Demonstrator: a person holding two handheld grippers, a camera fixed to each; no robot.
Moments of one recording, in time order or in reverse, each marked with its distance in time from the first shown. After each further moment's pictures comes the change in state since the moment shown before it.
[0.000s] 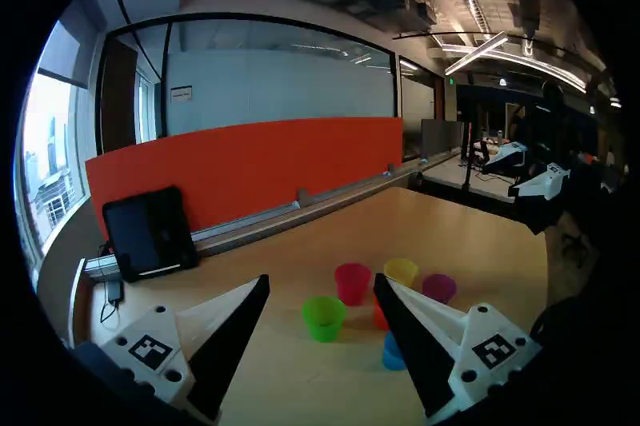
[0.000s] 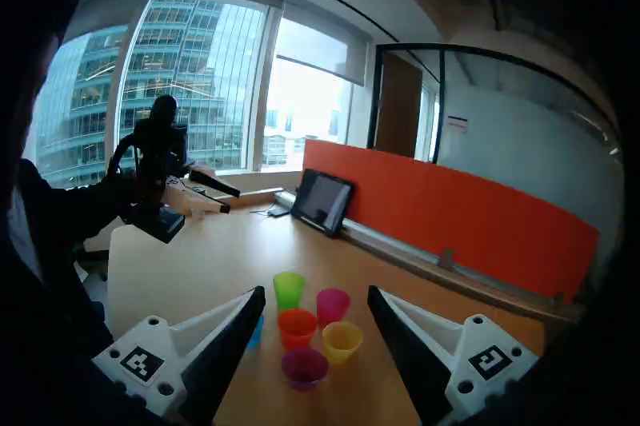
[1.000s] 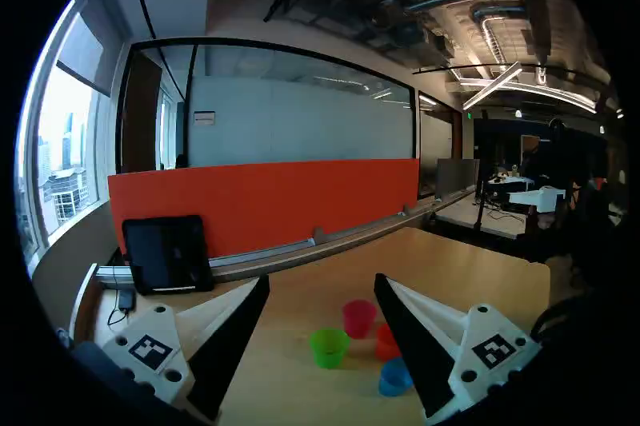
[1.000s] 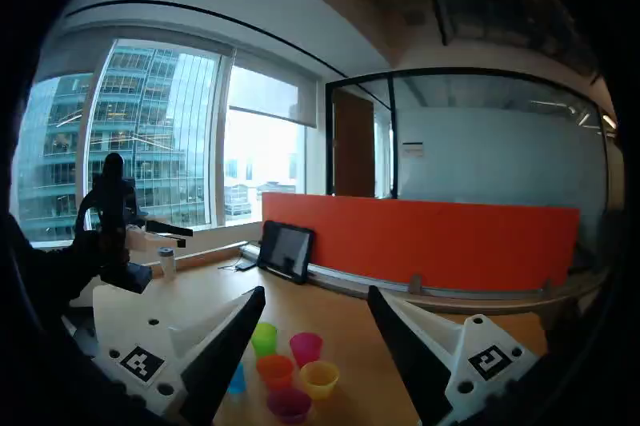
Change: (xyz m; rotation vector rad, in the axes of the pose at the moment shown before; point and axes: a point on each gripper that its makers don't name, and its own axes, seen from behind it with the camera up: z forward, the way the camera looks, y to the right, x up) left arm 0.052 -0.006 -0.031 0.079 0.149 -0.060; right arm 0.058 0.046 -0.013 -0.161 0.200 0.133
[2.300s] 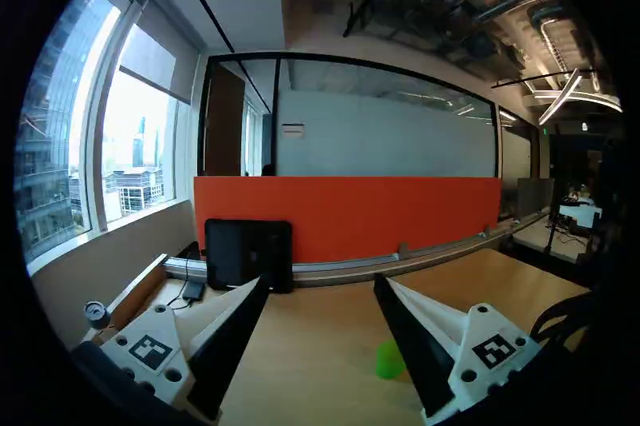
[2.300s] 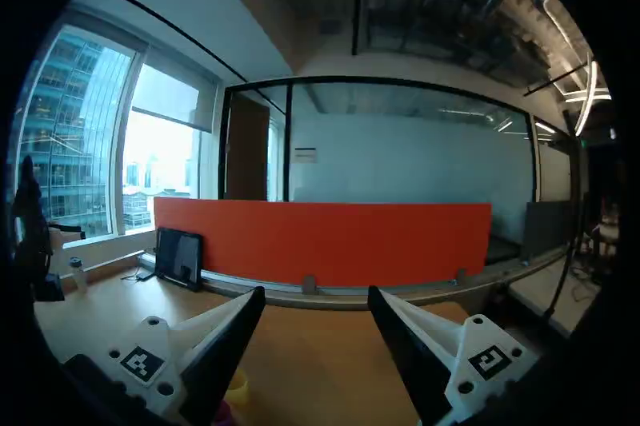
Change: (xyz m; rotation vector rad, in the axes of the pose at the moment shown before) left arm 0.004 -0.070 -0.030 0.397 0.070 -0.052; right arm -0.009 0.116 -0.027 -0.485 0.032 0.016
